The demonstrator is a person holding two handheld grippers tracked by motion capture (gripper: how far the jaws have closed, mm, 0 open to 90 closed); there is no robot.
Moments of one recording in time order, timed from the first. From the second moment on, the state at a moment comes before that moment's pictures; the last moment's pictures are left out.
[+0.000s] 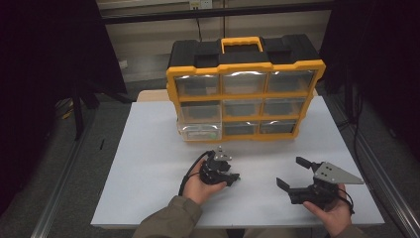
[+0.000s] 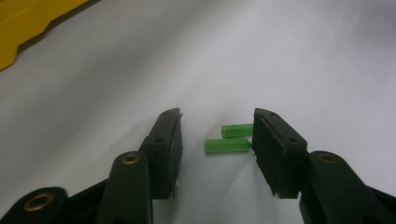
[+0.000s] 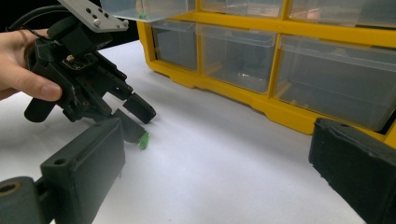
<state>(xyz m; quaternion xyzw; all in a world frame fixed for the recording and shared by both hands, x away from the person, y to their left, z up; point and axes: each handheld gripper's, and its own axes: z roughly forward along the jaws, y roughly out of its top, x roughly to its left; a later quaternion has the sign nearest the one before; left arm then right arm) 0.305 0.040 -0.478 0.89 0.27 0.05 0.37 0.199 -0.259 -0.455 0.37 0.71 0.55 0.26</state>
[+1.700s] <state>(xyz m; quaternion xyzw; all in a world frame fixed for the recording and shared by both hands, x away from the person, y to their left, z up) 0.310 0.041 -0.442 0.88 0.29 0.00 0.38 0.199 -0.259 -0.454 0.37 0.70 0.55 0.26</state>
